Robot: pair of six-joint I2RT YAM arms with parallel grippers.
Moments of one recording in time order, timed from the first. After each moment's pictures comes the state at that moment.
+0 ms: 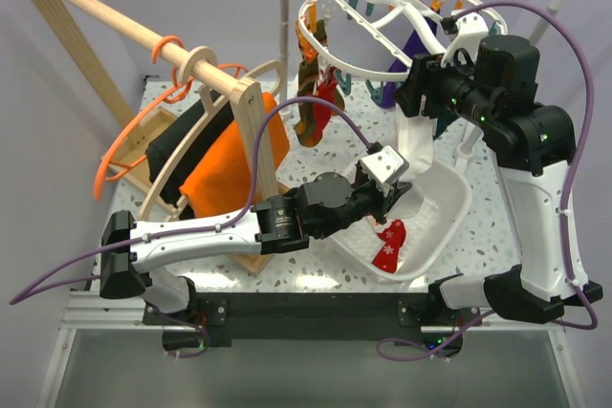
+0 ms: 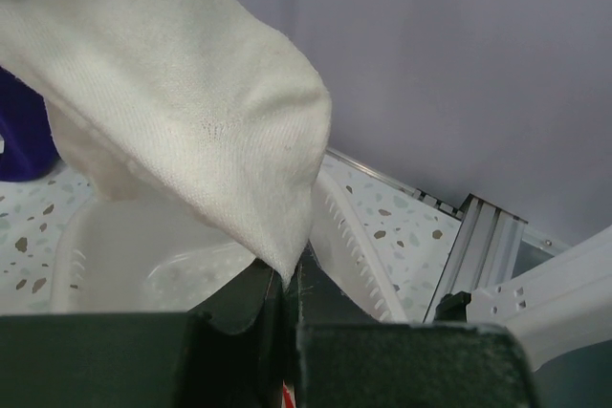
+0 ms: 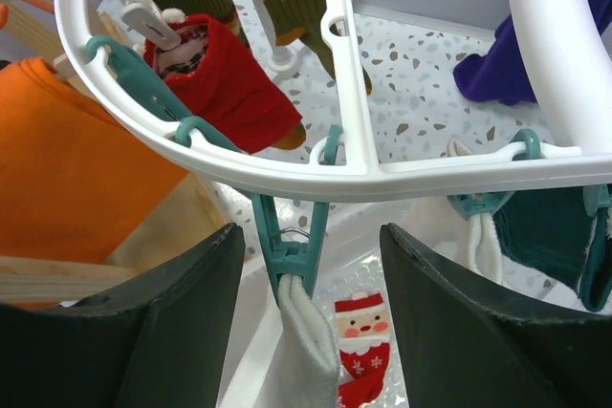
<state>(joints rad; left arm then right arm) -1.34 1.51 1.38 0.11 -0.32 -0.12 0.34 1.35 2.07 -1.09 -0.07 0.16</state>
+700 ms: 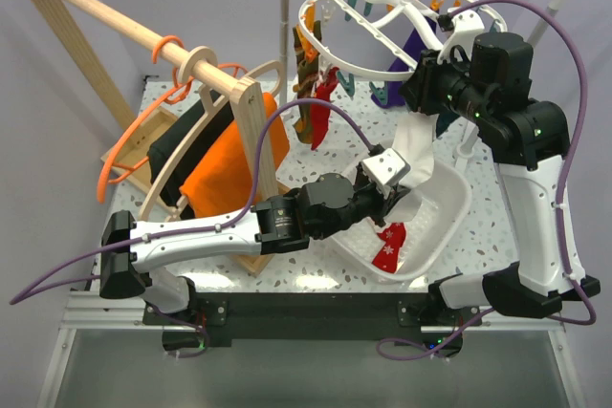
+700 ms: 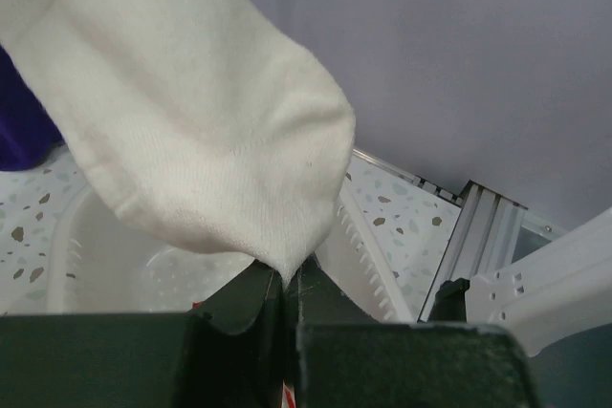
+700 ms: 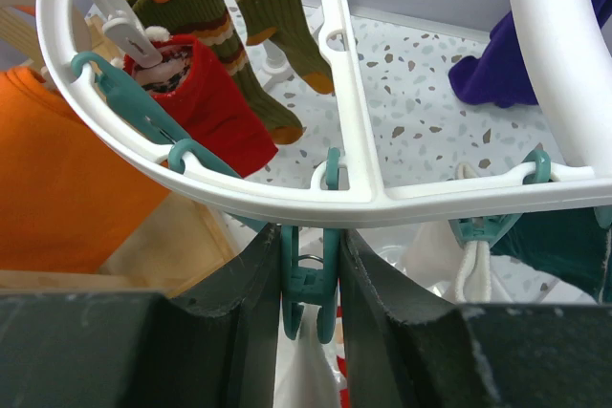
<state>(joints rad) -1.34 1.51 1.38 0.08 -0.31 -0.13 0.35 1.37 2.07 -1.08 -0.05 0.16</state>
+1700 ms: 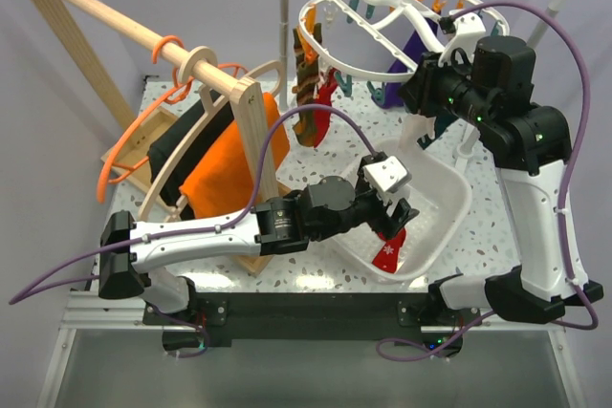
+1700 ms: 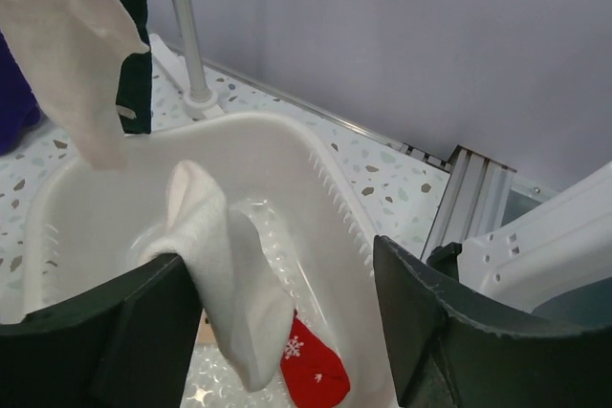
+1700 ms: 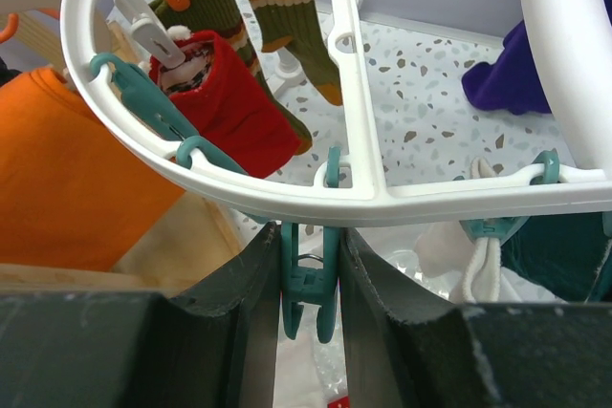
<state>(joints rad) -1.34 1.51 1.37 0.02 -0.25 -0.13 0.35 1.34 2.04 -1.05 -0.07 0.17</state>
